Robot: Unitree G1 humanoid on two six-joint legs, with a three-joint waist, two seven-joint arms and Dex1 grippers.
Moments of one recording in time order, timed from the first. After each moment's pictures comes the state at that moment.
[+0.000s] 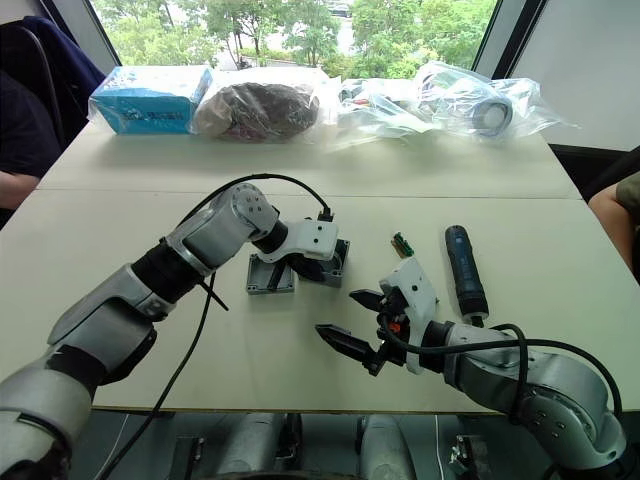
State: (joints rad) left arm -1.06 0.45 -0.67 0.34 0.03 0.29 -1.41; right arm -0.01 -0.77 -0.02 -0.78 1.16 0.91 0.21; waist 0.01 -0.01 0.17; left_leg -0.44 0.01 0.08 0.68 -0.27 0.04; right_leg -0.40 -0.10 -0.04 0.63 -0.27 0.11
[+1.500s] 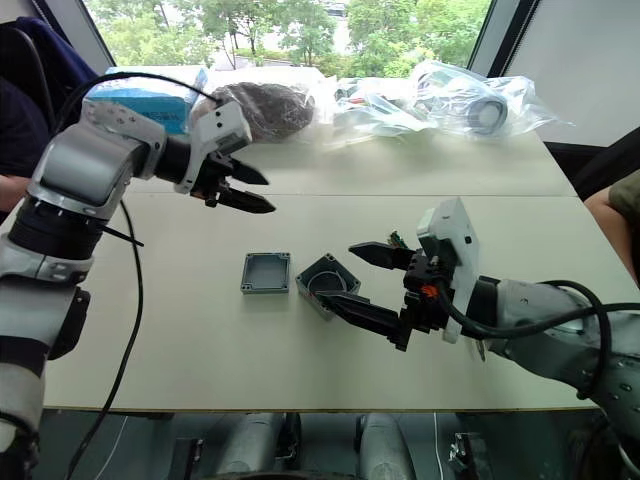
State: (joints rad) left arm -1.10 0.77 -0.35 0.10 -0.14 1.14 -1.19; right arm -0.23 -1.01 -0.16 -0.77 1.44 0.85 0.30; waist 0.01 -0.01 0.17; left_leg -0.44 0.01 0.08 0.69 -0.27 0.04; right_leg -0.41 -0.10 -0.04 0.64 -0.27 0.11
